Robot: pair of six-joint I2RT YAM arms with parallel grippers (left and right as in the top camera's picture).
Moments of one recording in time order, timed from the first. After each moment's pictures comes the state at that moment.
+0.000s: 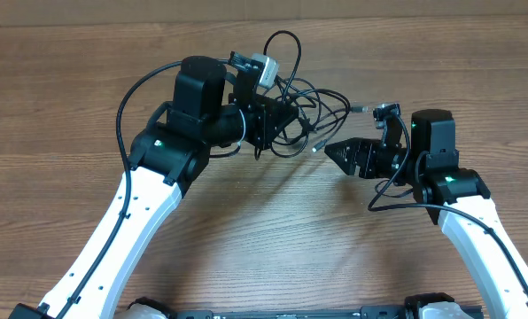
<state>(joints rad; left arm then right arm) -0.42 1.42 1.29 -0.42 0.64 -0.34 0.11 1.26 0.82 -0.37 -0.68 0.31</state>
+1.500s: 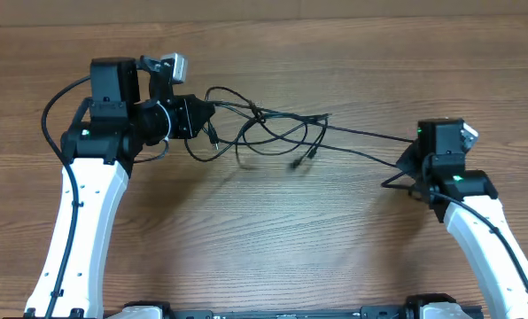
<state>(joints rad) -0.02 1.42 1.30 -0.71 0.62 -0.20 0.03 1.26 0.82 -0.58 0.28 0.68</state>
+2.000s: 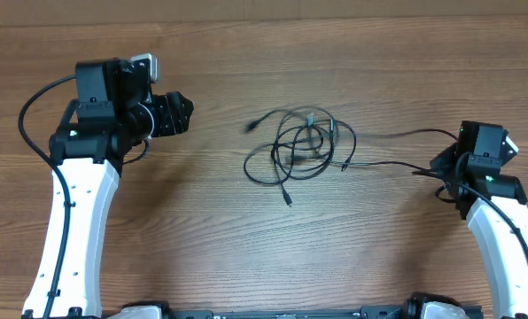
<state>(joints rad) 0.02 1.42 1.30 -0.75 0.36 -0.18 -0.18 1.26 0.82 -0.58 0.24 0.69</state>
